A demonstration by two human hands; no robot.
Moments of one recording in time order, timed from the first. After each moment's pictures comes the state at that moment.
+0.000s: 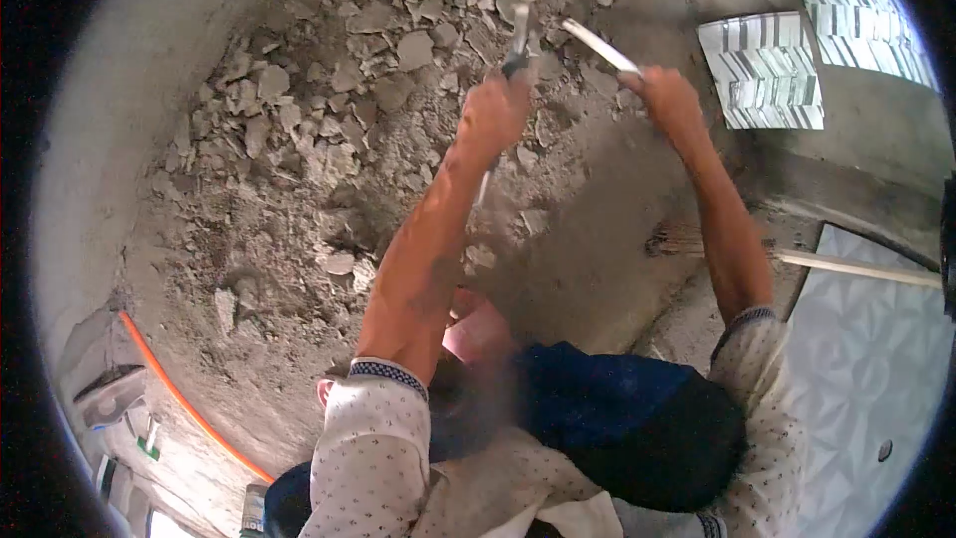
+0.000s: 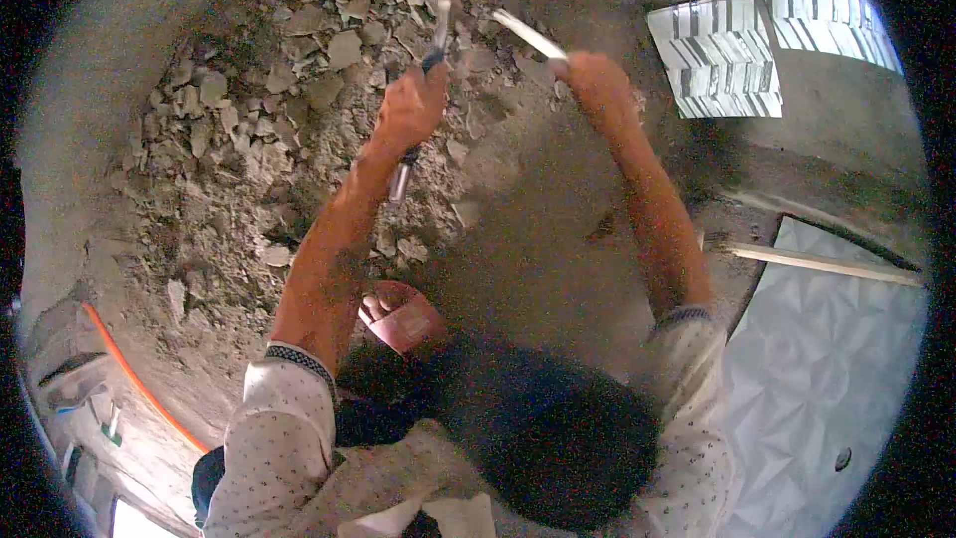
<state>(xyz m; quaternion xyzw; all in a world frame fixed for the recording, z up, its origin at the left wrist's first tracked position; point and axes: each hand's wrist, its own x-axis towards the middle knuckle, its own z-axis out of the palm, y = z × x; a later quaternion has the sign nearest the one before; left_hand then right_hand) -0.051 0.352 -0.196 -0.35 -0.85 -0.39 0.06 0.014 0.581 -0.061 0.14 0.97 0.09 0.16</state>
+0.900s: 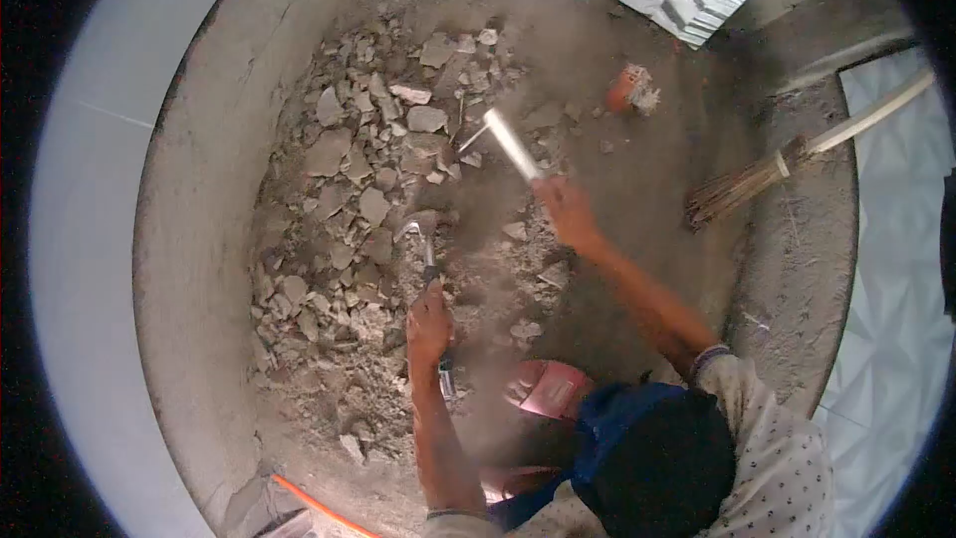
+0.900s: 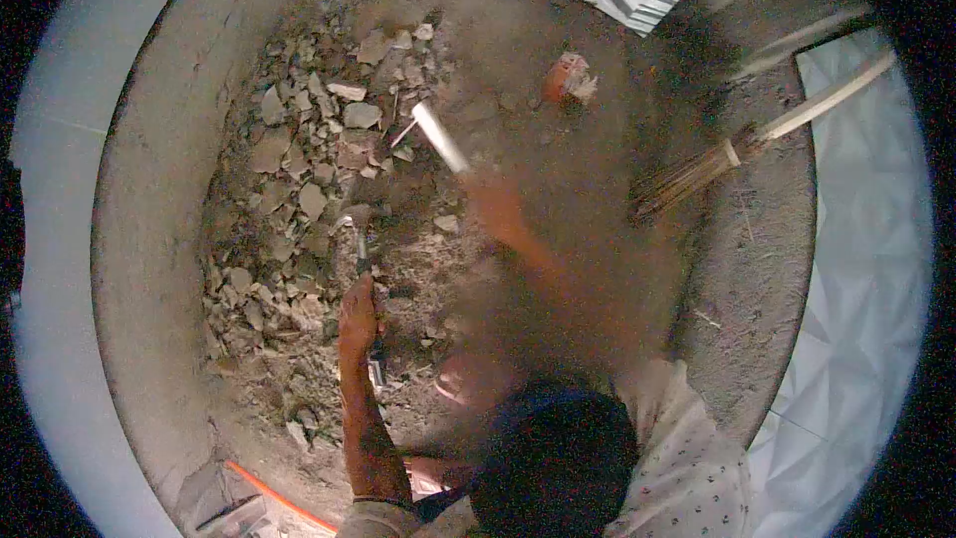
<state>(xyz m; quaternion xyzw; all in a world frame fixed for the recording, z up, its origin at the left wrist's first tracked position) -0.011 0.221 -0.152 -0.10 -0.82 -0.37 -0.43 0.111 0.487 -0.203 0.42 0.83 -0.34 -0.13</state>
